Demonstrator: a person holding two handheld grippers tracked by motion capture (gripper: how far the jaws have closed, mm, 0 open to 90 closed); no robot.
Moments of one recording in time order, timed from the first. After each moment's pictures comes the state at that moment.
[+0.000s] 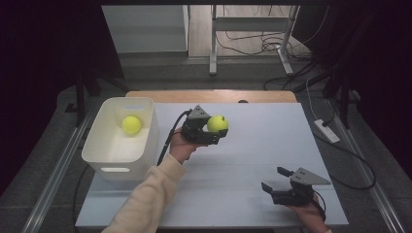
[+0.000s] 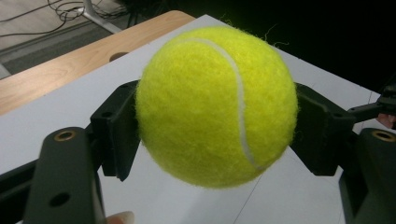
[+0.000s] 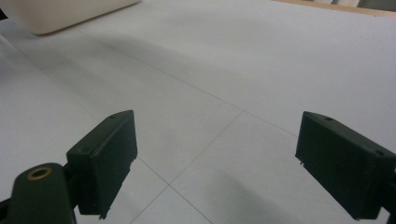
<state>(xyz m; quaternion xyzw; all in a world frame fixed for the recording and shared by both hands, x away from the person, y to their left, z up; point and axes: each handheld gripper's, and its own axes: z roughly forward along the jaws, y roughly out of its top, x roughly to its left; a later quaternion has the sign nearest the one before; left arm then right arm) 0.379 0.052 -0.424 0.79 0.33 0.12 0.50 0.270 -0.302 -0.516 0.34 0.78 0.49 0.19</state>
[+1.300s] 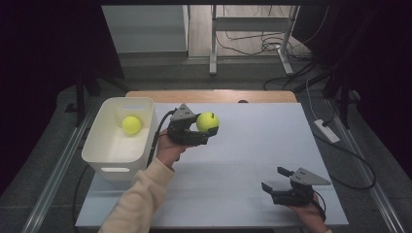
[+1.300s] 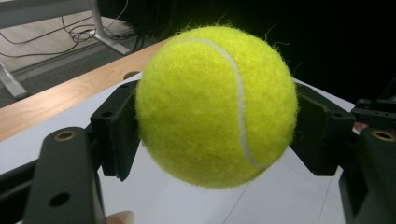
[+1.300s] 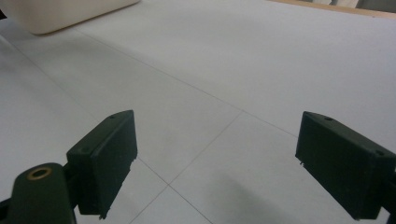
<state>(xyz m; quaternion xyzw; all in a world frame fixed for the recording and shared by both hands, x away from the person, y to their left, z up) 0.353 0.082 -0.401 0.77 0.33 0.15 0.52 0.269 -0.302 -0.515 0.34 0.78 0.49 0.19</state>
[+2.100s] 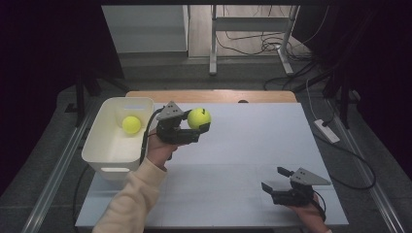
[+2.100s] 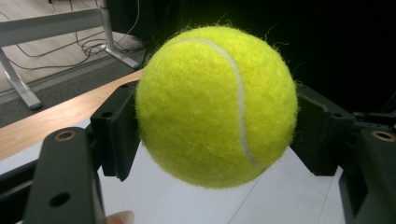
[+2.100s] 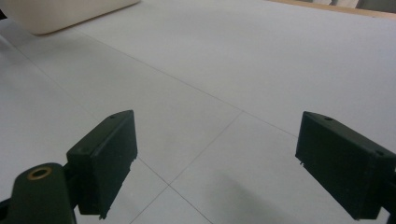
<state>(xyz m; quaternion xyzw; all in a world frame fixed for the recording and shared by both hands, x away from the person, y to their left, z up) 0.340 0.106 -0.385 0.75 0.34 0.17 0.54 0.269 -0.302 -0.515 0.33 0.78 0.49 0.19</state>
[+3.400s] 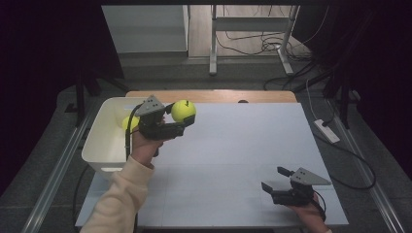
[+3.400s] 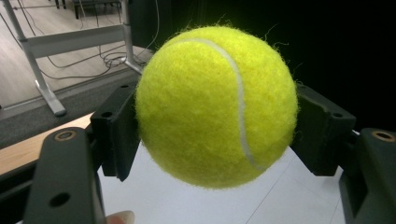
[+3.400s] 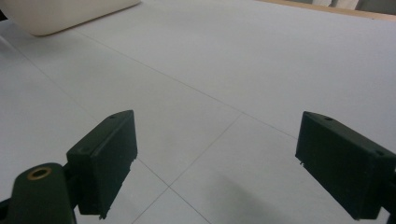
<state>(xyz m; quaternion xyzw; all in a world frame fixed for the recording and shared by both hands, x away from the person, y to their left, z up) 0.331 0.142 -0.365 0.72 0.35 0.19 0.56 0.269 -0.302 -0.514 0.33 0.78 0.49 0.19</state>
